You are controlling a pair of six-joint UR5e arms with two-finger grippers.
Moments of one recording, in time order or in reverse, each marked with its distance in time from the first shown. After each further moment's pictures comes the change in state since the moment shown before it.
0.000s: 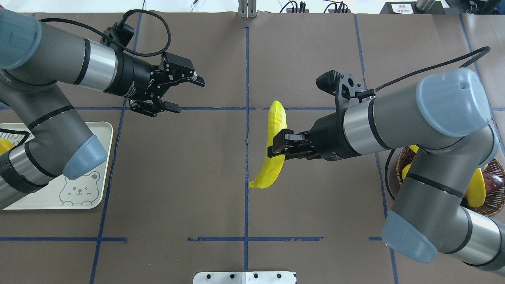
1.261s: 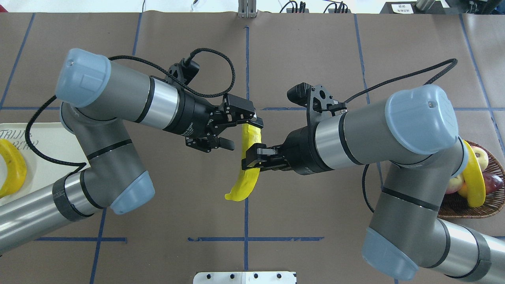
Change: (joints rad) left arm 0.183 -0.125 0.041 -0.061 0.035 0.000; right arm -0.065 0.066 -0.018 0.003 -0.045 0.003
